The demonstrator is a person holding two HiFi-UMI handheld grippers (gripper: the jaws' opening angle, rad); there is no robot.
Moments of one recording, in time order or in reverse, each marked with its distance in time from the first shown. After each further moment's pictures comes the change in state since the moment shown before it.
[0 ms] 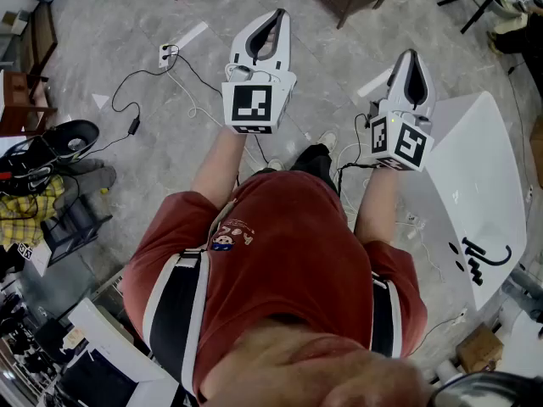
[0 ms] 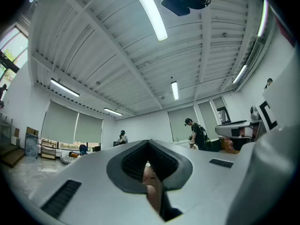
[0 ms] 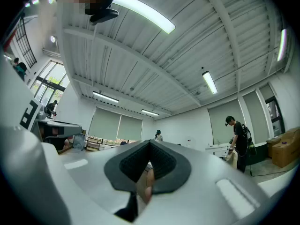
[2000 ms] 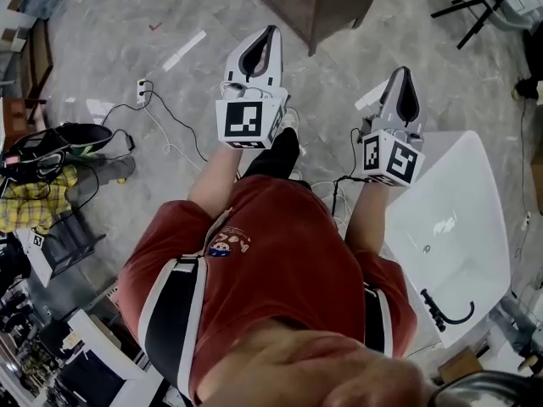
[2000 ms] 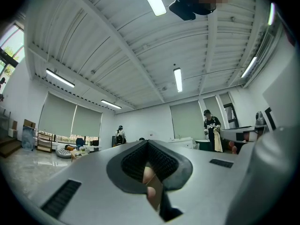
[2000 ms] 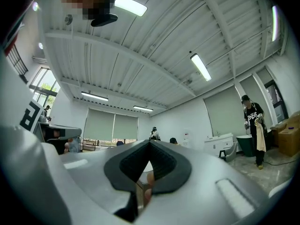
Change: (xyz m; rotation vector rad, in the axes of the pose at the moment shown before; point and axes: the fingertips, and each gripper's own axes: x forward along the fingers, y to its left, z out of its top) left arm 0.292 -0.124 -0.072 -0.033 0.057 0.028; right arm 0.190 -0.252 -0.093 0.089 0.030 -0.010
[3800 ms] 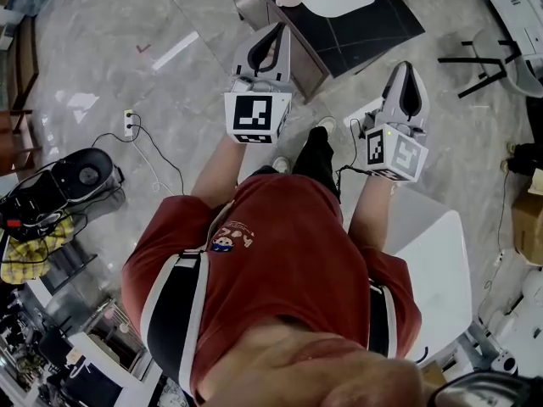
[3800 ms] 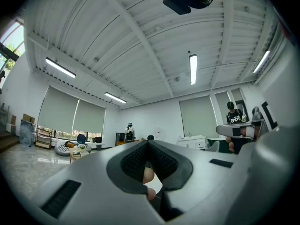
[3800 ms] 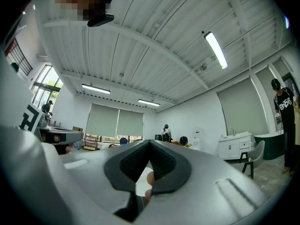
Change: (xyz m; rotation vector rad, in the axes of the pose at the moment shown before) left arm 0.316 0.158 -0.064 -0.027 0.038 0.052; right arm 0.371 0.009 -0.073 -0.026 0.043 0.094
